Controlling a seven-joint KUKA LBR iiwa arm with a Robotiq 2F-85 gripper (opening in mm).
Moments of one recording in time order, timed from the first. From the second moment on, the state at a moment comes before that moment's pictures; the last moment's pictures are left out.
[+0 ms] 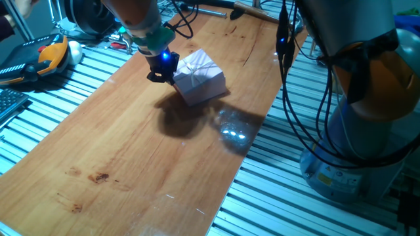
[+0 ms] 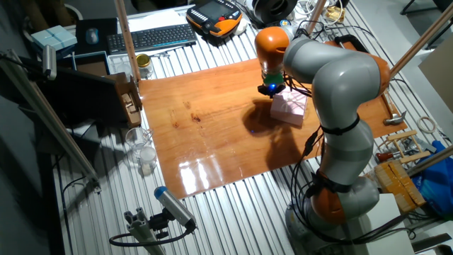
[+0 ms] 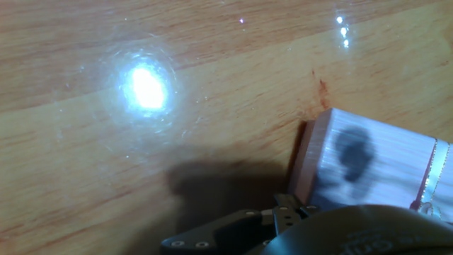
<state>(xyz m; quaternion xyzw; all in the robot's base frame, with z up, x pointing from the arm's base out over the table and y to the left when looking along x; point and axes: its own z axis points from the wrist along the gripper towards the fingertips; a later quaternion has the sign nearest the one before) 0.571 -0.046 0.087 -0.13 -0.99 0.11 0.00</state>
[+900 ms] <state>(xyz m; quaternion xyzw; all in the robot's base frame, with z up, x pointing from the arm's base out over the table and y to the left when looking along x) 0.569 -0.048 0.090 -0.13 -0.99 0.11 0.01</state>
